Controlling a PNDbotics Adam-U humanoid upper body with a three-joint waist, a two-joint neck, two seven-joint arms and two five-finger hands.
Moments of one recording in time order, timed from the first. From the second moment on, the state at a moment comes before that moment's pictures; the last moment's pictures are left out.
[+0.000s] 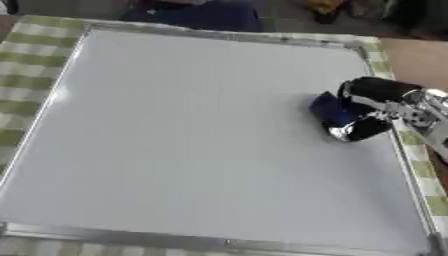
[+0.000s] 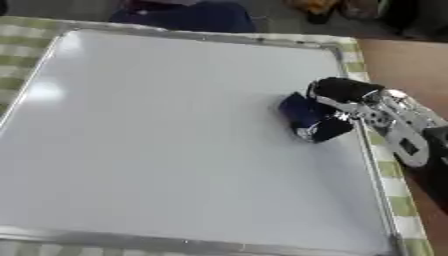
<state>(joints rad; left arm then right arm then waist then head) -0.32 0.38 0.08 -1.98 0.33 -0.37 0.07 -0.44 -0.92 0.15 -1.54 0.71 -0.21 0.46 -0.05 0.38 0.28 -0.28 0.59</state>
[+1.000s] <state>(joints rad) -0.32 0.38 0.08 -1.98 0.34 -0.37 0.07 -0.43 -0.92 0.17 -1.61 0.71 -0.18 0.51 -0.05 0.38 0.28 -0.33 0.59</state>
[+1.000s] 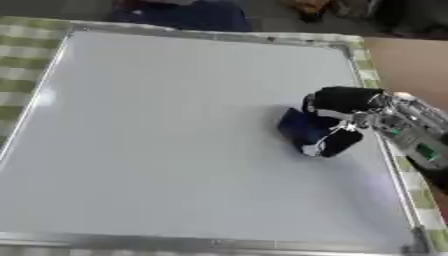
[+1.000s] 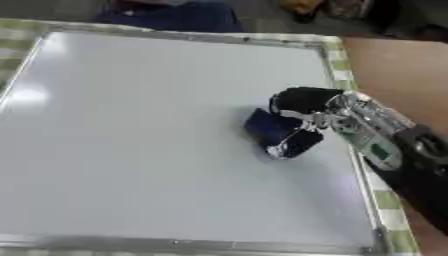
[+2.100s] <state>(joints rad) -0.33 0.38 0.08 -1.98 0.33 -0.37 0.07 -0.49 -0.94 0.09 -1.42 0.74 -0.13 0.39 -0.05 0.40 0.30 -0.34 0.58</state>
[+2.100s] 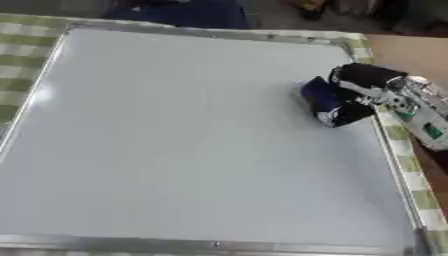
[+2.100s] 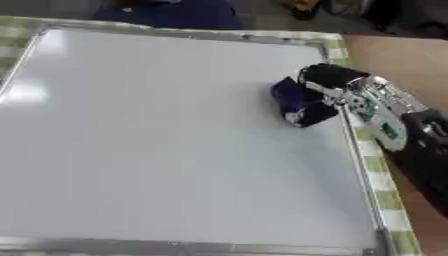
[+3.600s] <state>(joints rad) -0.32 0.38 0.08 -1.98 0.35 -0.36 0.07 -0.48 -0.91 0.19 -1.60 0.58 -0.18 0.60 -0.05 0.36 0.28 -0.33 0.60</state>
